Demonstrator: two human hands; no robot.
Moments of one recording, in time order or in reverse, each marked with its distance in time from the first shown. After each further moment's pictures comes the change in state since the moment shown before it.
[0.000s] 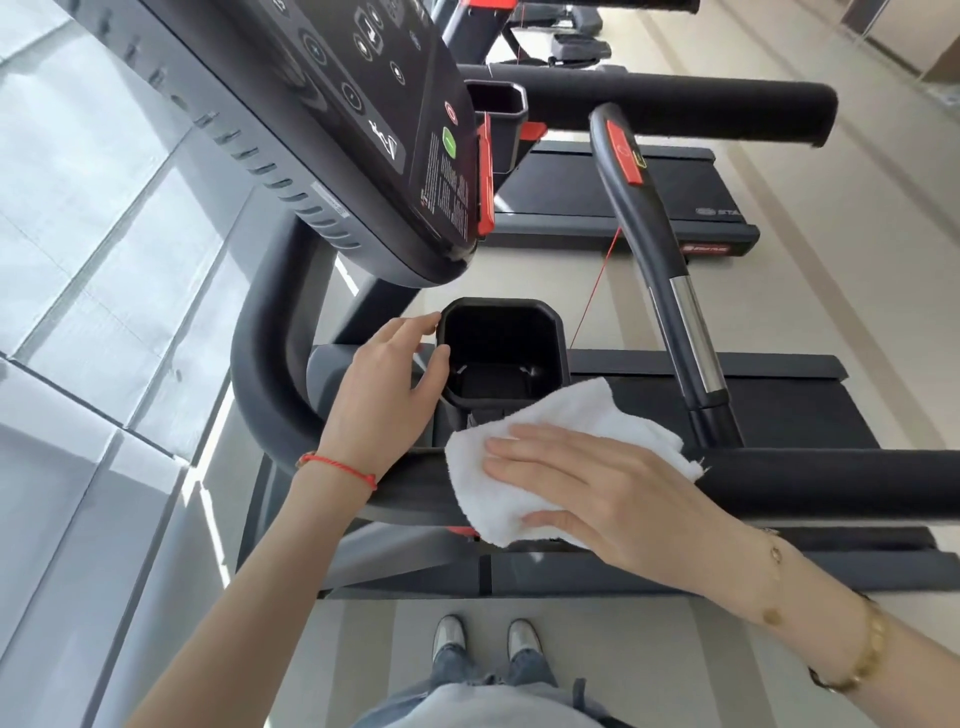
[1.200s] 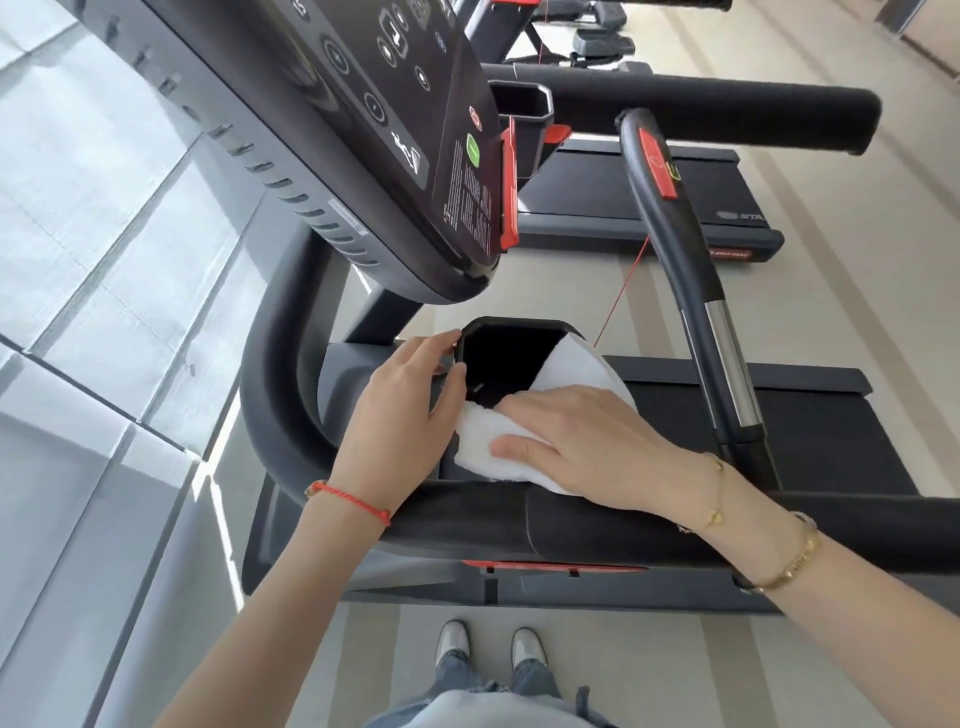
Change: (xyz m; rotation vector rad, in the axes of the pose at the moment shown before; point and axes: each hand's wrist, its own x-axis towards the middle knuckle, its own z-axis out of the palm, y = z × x) left_hand 0.002 0.002 -0.001 -0.012 0.000 -0.014; right_hand 0.077 0.036 0.003 0.150 -0.157 0.241
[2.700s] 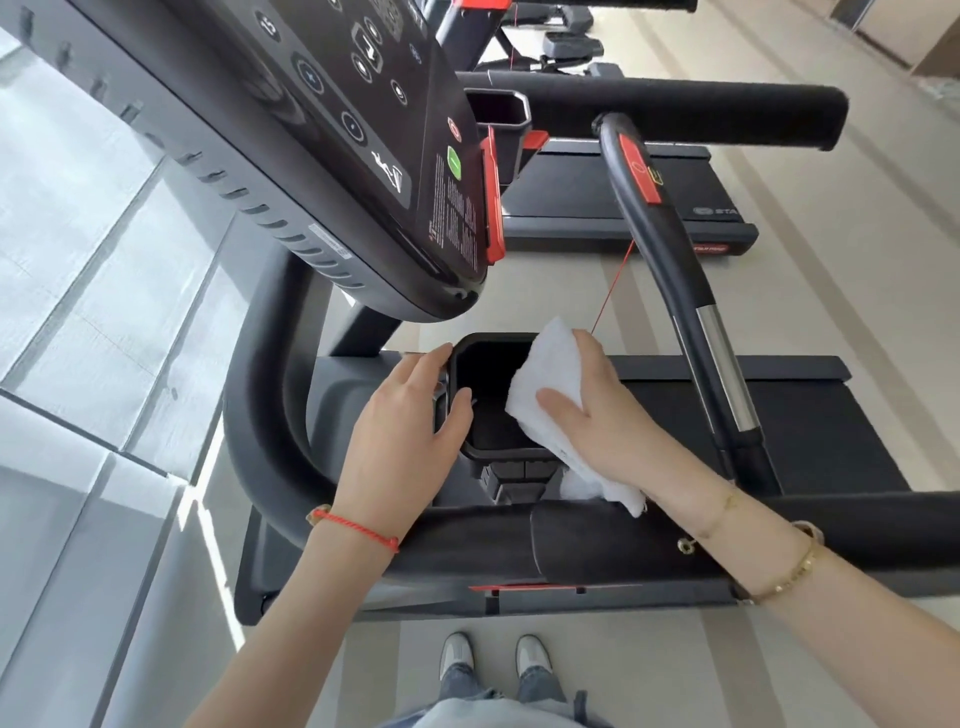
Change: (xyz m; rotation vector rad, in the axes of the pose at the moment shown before) left_hand 0.007 0.002 0.004 0.045 -0.040 -0.013; right_hand 0.012 0.027 0.010 0.521 0.198 0.579
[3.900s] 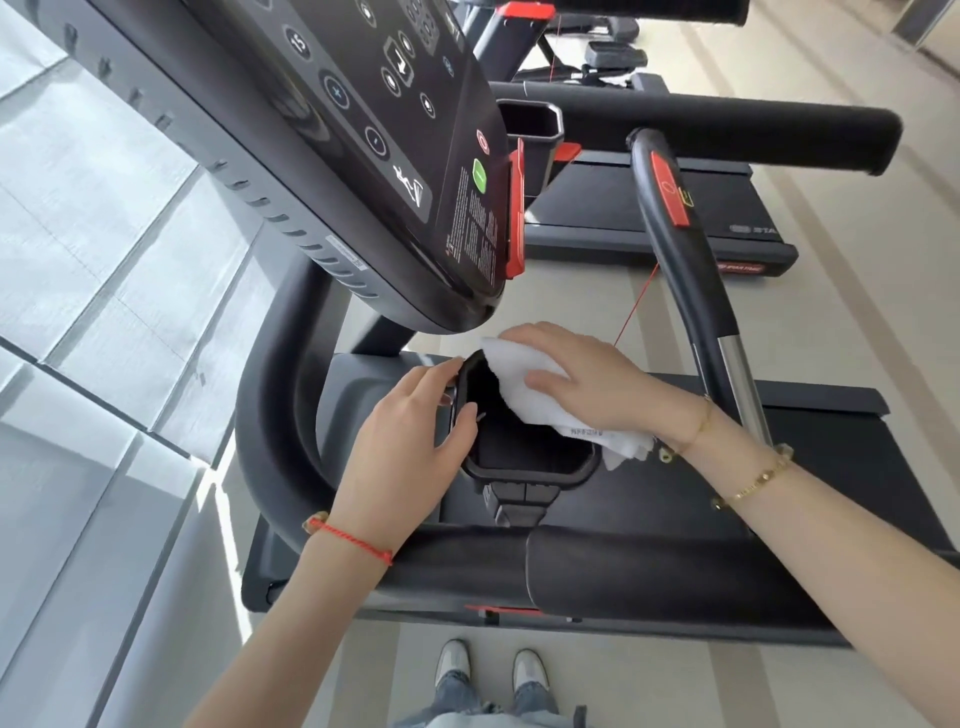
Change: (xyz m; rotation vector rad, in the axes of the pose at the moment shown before) left_hand -0.001 0.002 -0.001 -0.004 0.008 -0.035; right_hand 0.064 -0.008 -0.023 -0.318 -0.243 -0.382
